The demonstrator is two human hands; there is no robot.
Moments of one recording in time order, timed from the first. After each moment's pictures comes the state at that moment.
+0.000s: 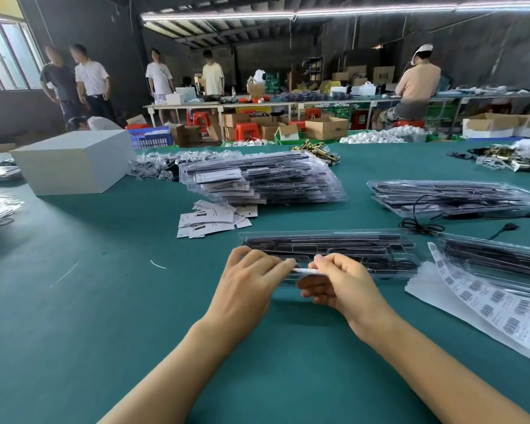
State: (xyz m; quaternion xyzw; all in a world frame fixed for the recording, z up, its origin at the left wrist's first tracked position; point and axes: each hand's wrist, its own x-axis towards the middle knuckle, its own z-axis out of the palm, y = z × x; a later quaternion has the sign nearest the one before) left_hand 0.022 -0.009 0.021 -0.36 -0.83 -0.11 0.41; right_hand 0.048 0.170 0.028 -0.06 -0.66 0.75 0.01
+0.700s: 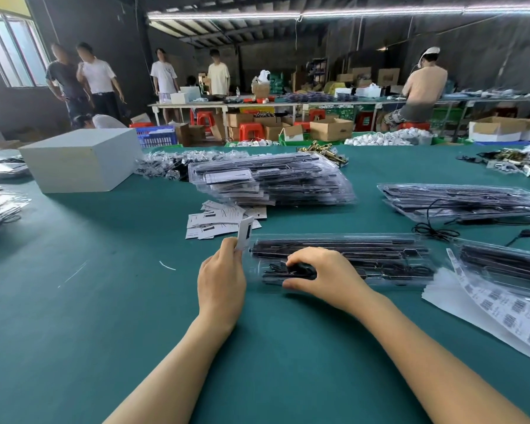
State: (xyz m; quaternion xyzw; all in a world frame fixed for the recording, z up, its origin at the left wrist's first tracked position) left_hand -0.009 -0.033 0.008 -0.03 -0.88 -0.36 0.31; right_hand -0.011 0.164 0.019 0.21 -0.94 0.25 0.13
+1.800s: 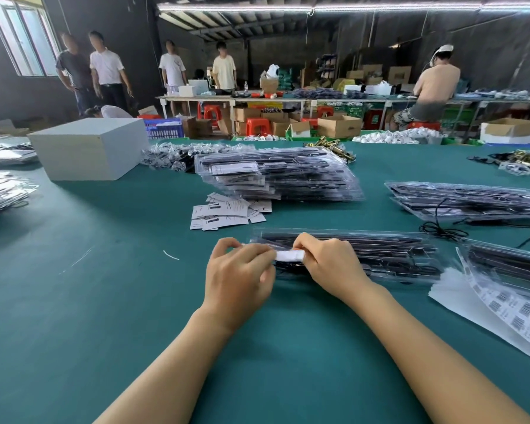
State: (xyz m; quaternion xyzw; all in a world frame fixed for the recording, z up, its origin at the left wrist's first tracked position) left_hand 0.003 -0.031 0.011 -0.27 -0.79 -0.18 0.52; right_hand -0.021 0.155 0.019 0.19 -0.94 0.16 0.23
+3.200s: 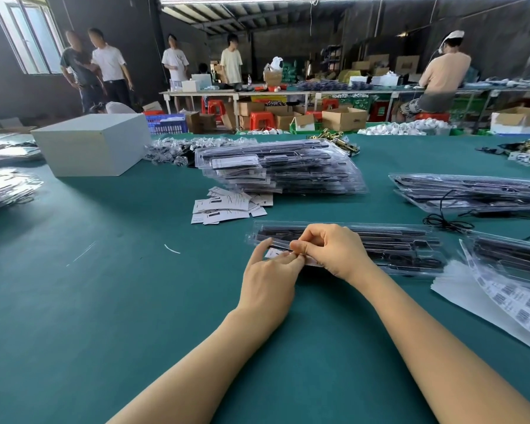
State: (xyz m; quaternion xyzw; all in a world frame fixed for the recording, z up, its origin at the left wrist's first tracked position) left_hand 0.017 0.013 0.010 -0.26 -0.94 -0.07 0.22; right_hand -0.023 0.163 0.029 0.11 -0.92 0.38 0.10
